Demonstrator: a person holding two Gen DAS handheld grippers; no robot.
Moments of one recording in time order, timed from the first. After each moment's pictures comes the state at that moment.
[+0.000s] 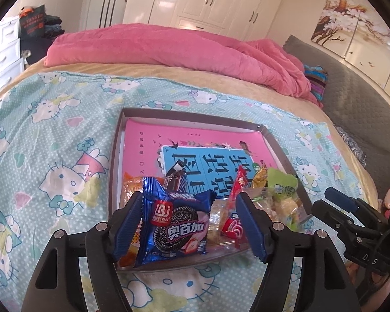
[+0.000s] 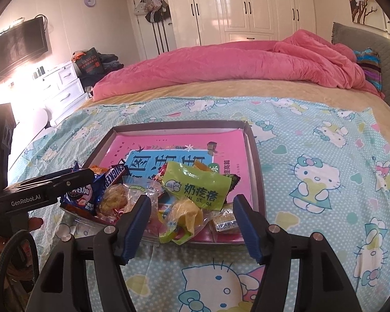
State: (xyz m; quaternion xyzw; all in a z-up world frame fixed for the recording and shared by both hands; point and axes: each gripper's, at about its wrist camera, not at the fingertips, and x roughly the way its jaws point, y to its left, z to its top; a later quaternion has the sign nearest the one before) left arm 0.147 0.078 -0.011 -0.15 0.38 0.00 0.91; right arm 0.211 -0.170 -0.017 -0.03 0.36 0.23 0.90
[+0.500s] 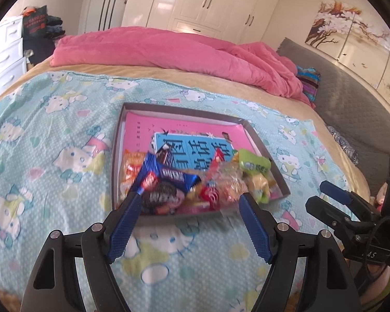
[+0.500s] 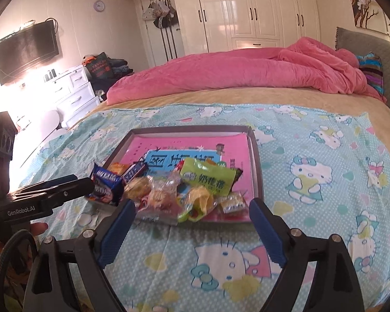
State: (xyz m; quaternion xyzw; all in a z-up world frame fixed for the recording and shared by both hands) left arm 0.087 0.057 0.011 -0.16 0.37 0.00 0.91; right arm 0.169 -0.186 0.006 -0.03 0.35 0.26 0.90
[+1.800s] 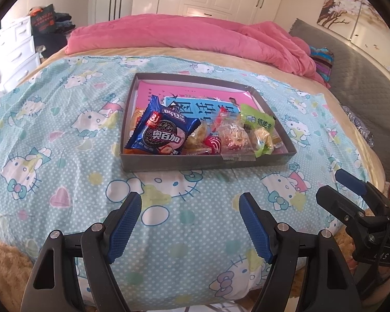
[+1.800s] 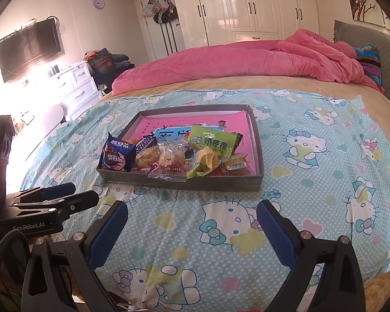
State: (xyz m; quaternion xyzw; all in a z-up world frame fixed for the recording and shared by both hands) left arm 0.041 0.026 -0.001 -0.13 0.42 0.04 0.90; right arm 0.122 -0.204 -0.009 -0.02 0.36 0.26 0.90
